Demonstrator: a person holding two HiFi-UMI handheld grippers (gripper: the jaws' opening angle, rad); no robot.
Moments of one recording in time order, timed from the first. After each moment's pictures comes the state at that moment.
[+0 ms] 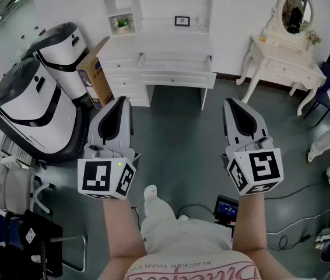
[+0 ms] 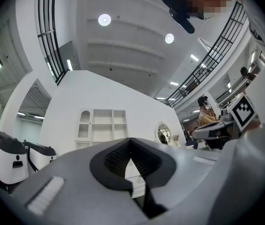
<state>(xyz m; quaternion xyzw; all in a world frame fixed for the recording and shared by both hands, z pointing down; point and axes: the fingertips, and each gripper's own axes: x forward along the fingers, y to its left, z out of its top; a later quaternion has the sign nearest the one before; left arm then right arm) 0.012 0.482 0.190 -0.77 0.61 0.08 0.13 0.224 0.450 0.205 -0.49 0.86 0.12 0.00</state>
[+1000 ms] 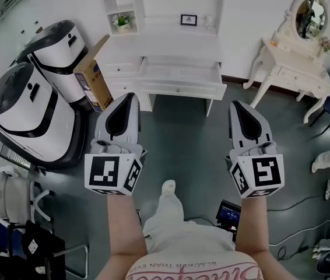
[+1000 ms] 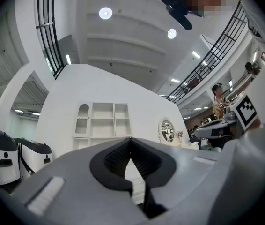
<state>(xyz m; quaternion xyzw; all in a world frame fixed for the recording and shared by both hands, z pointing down) -0.014 0.322 0.200 -0.78 0.60 0.06 0.13 0.197 0.306 0.216 -0.51 0.85 0.13 0.00</state>
